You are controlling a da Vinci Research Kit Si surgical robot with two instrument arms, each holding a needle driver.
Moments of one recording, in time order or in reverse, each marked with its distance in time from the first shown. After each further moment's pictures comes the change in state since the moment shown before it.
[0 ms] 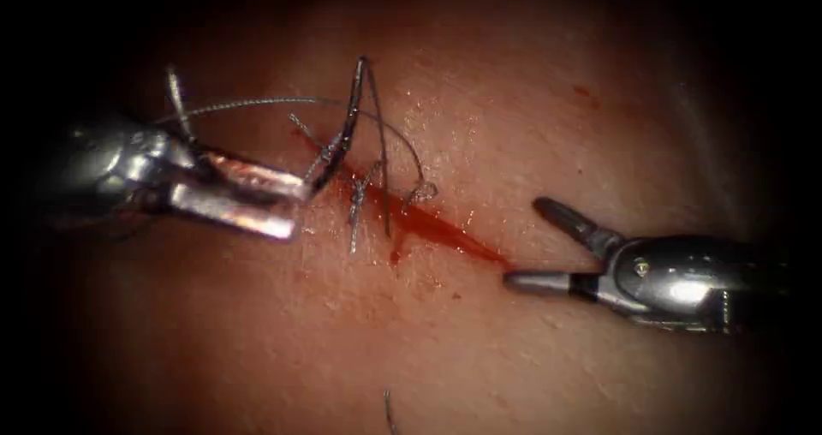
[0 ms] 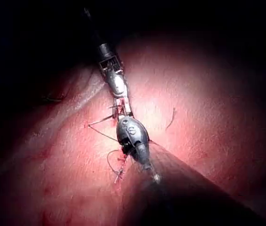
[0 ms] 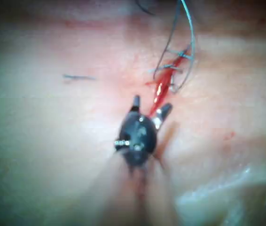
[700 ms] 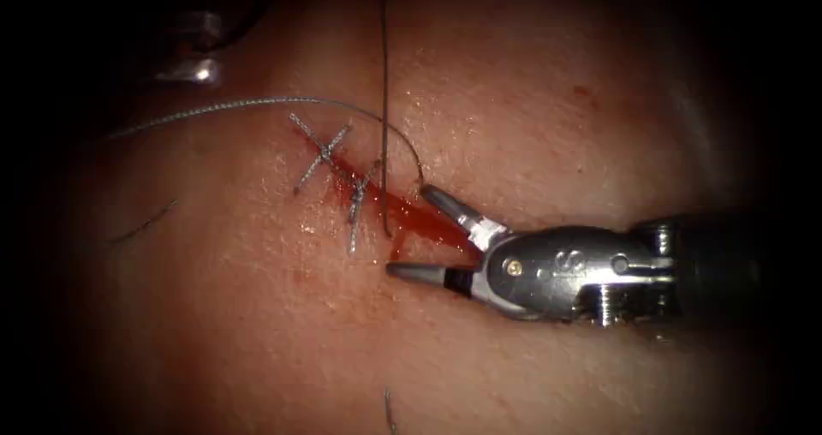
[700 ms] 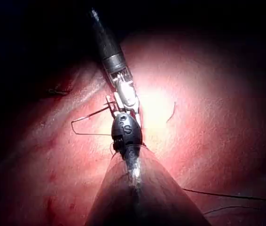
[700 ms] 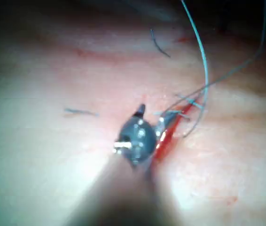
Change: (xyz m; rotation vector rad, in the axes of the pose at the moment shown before) right arm 0.001 -0.002 0.009 -0.050 -0.015 -0.085; left arm 0.002 -0.001 -0.003 0.189 0.031 0.166
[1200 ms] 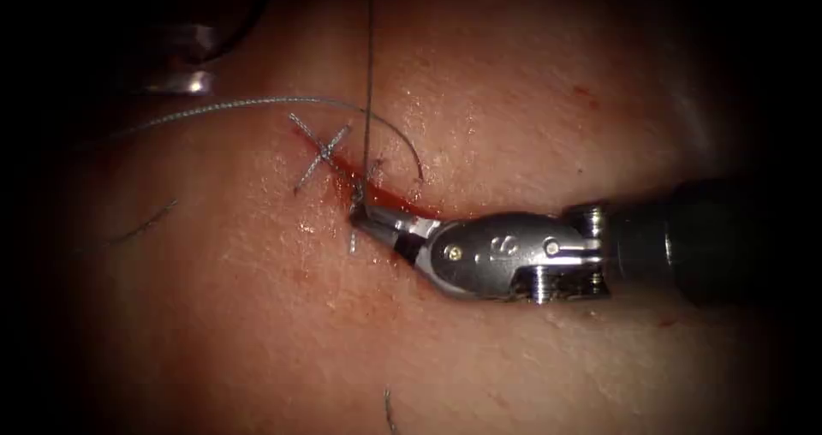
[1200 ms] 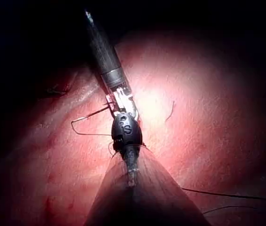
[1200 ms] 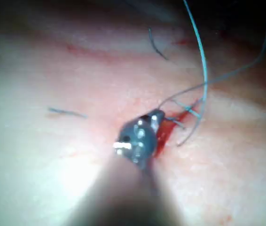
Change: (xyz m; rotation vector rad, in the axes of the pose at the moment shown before) right arm -0.002 0.000 0.003 0.082 -0.012 -0.085; left arm 0.000 0.000 0.000 0.004 -0.004 -0.006
